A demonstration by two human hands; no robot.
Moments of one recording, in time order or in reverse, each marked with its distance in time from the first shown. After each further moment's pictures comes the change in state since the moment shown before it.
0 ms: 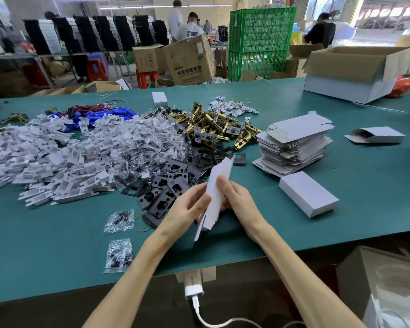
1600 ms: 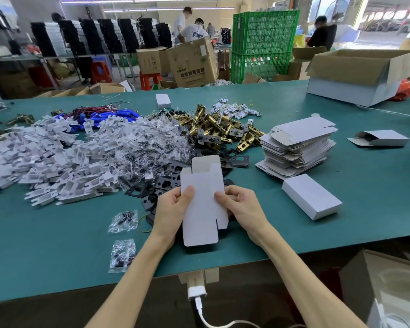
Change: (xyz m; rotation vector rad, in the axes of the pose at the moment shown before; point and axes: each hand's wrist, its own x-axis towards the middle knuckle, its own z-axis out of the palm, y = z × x) left_hand 0.003 -0.019 -0.013 -0.265 0.366 -0.098; right_hand -0.006 0.007 -0.005 0.071 -0.007 -0.017
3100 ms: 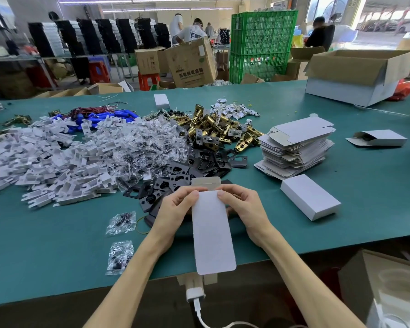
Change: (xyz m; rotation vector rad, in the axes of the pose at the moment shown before) left_hand -0.005 0.007 0.001 0.054 -0.178 0.042; right_hand -0.002 -0.003 -0.006 0.049 0.003 -0.028
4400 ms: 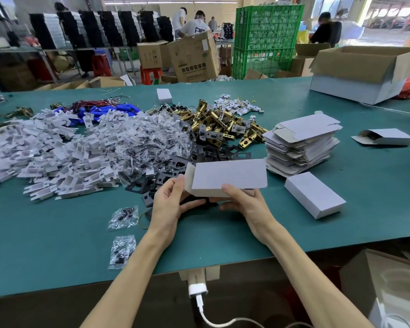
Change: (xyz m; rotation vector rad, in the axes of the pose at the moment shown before) left_hand 0.007 -0.006 -0.005 -0.224 0.181 0.023; right_hand -0.003 -0.006 0.004 0.207 -0.016 0.004
